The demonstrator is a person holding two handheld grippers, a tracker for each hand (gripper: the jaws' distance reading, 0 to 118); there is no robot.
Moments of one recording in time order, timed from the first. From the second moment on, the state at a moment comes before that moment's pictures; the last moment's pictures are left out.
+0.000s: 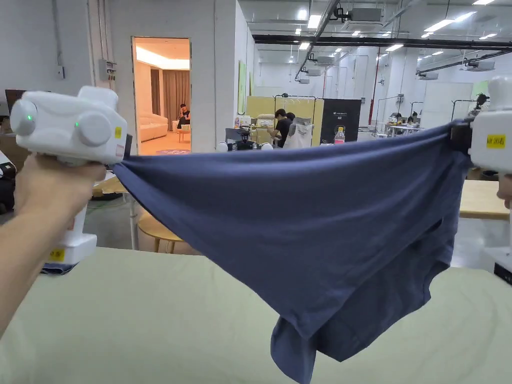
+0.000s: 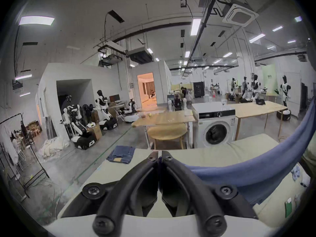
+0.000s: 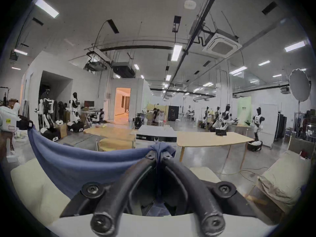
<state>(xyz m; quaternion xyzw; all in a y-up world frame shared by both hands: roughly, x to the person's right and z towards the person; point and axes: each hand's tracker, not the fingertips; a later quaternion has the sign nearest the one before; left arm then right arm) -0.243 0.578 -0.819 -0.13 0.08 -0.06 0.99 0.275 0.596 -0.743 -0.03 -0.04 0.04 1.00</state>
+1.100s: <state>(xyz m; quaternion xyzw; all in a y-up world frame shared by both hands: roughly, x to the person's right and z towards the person) -0.266 0.232 -0.569 -0.32 0.04 0.01 0.95 0.270 0.215 -0.525 -0.36 0.00 0.00 0.93</state>
